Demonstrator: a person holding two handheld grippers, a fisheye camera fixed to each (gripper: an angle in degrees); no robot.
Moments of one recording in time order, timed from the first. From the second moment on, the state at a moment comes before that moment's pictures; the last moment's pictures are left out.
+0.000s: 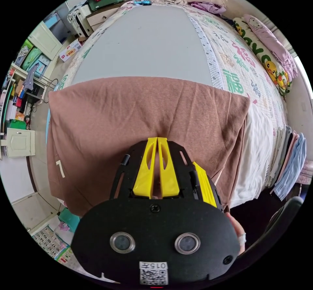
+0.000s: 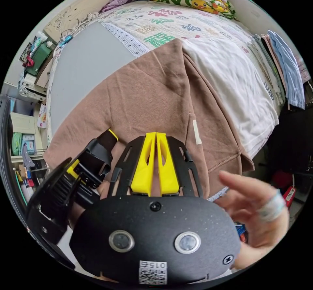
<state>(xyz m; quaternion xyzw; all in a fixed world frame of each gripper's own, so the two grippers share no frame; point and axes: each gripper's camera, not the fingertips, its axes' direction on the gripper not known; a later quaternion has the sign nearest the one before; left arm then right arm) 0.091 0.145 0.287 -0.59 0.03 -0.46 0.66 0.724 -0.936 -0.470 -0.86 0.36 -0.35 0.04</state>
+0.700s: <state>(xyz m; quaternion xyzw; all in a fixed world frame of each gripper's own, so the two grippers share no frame) -0.044 0.204 0.177 -0.48 0.20 -0.64 0.57 0.627 -0.847 -0.582 -0.80 0.07 -0.54 -0.24</state>
